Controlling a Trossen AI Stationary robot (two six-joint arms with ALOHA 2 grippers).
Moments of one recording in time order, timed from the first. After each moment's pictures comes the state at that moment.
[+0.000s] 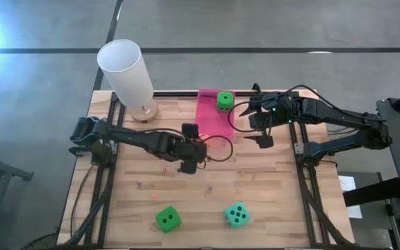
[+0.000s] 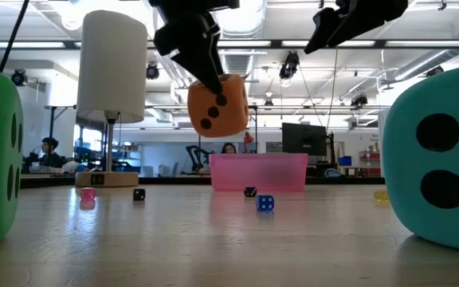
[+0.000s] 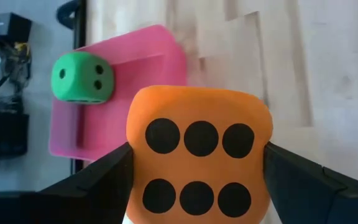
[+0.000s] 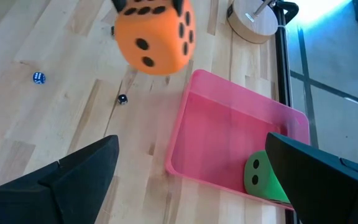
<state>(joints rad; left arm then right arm) -0.14 1.76 1.47 -0.79 -0.51 0.16 -0.23 1.12 1.14 -0.77 -0.08 -0.47</state>
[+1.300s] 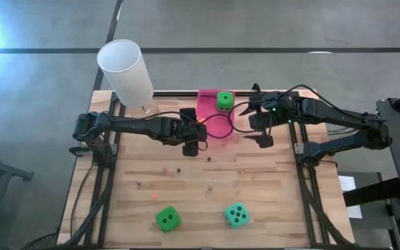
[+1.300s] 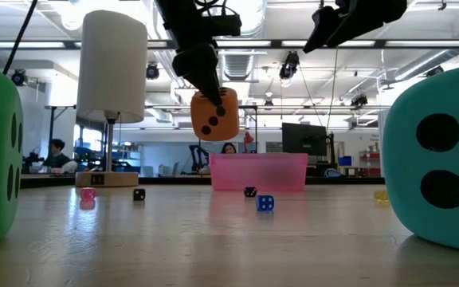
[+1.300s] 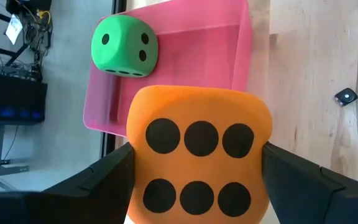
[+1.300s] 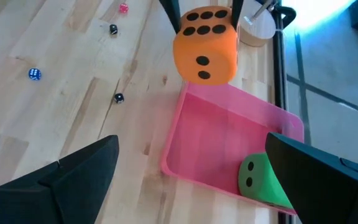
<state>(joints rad) 0.02 1.76 1.47 -0.78 -0.53 0.21 -0.23 1.12 1.14 -0.76 -0.08 -0.51</state>
